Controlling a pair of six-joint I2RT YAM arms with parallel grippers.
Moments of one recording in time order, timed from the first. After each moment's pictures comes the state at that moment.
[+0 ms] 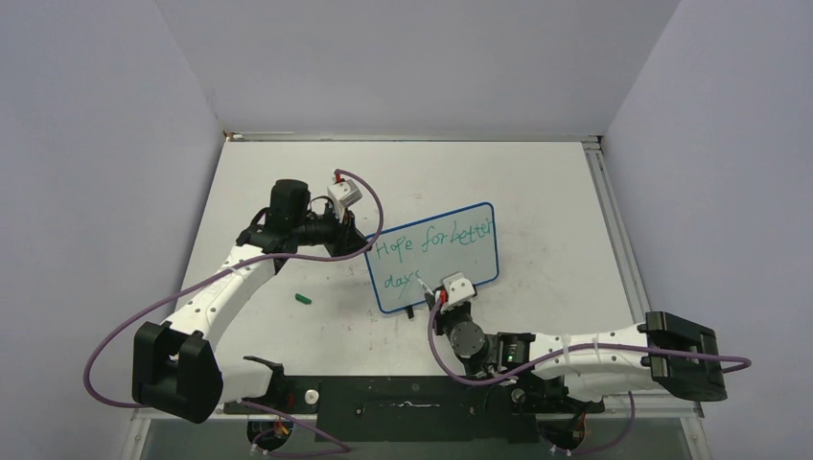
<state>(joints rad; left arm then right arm) -0.31 1.27 0.93 -0.33 0.76 0.14 1.39 1.11 0.37 0.43 0.90 0.24</state>
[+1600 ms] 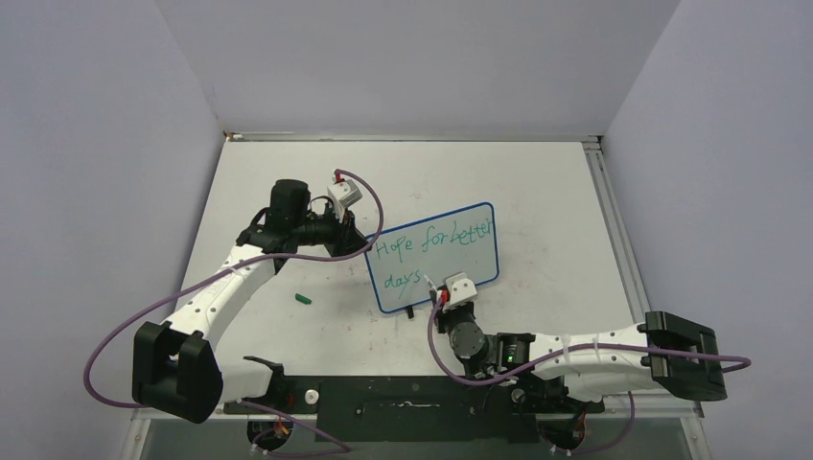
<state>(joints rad) -0.31 1.27 0.93 -0.33 0.76 0.14 1.39 1.12 0.37 0.43 0.97 0.23</state>
